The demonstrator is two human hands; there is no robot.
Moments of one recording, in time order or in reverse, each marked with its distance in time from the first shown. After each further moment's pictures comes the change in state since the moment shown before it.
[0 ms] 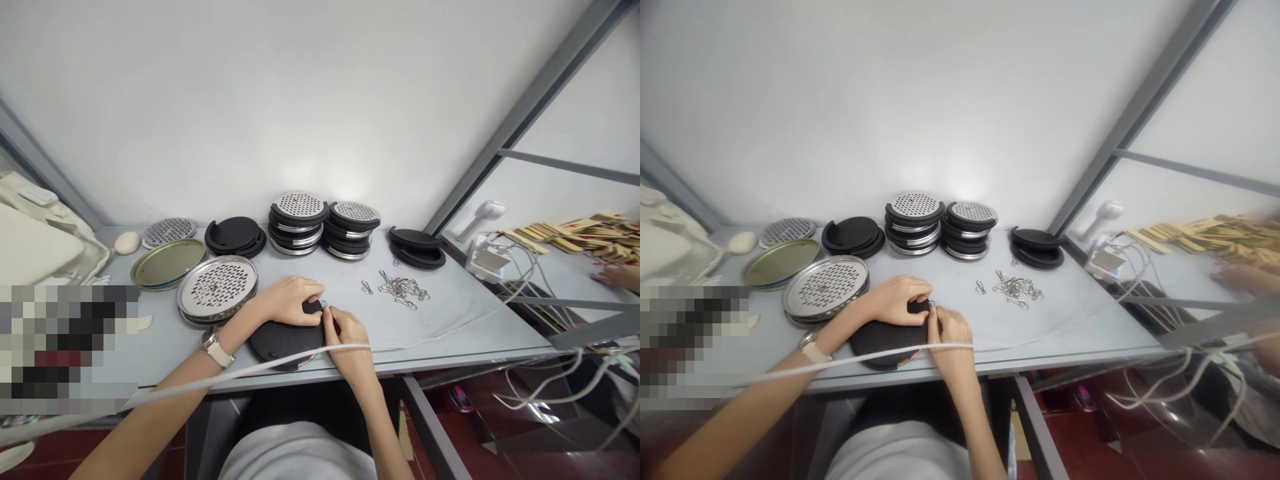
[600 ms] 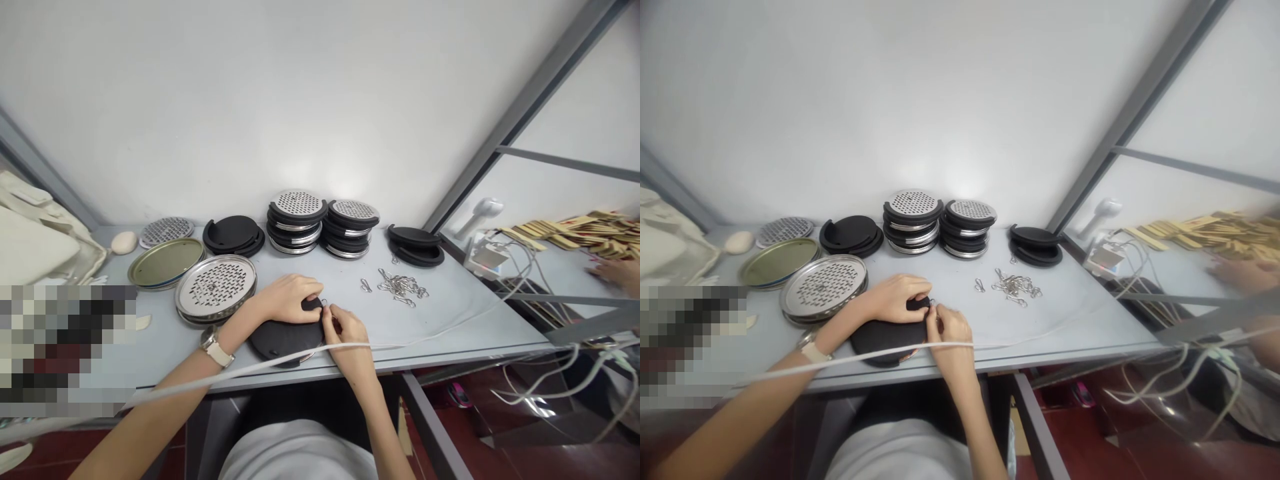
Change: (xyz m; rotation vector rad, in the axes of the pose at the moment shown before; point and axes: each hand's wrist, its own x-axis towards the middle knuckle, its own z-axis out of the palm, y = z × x) left_hand 0.000 0.001 -0.001 0.045 0.000 0.018; right_hand 0.000 -0.001 -0.002 0.044 0.023 0.019
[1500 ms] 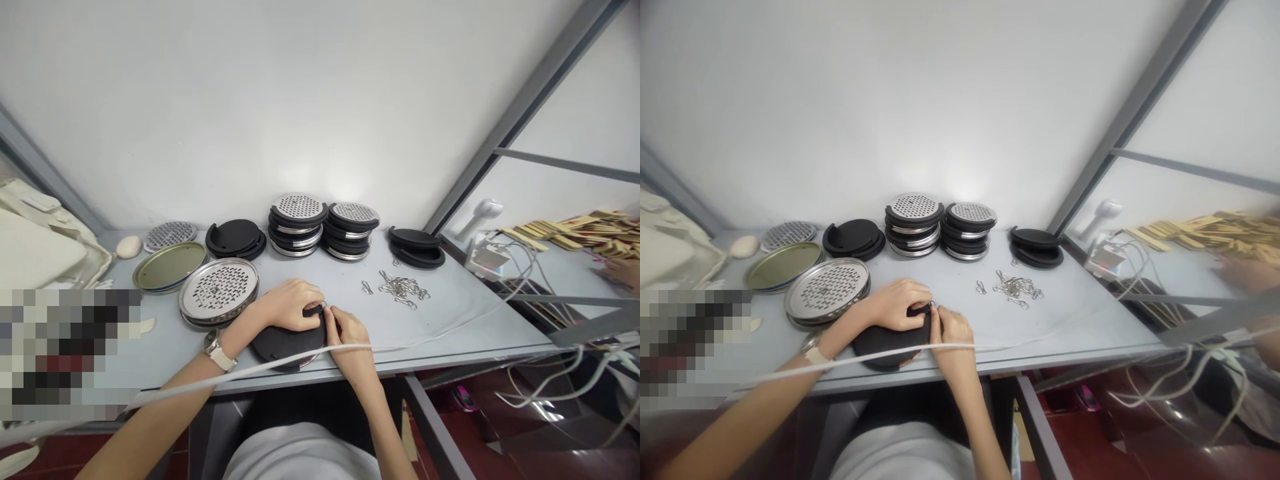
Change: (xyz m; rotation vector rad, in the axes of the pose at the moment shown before) left_hand -0.002 0.003 0.001 0.065 -0.050 0.082; right_hand 0.000 0.004 0.004 -0.088 -0.003 -0.024
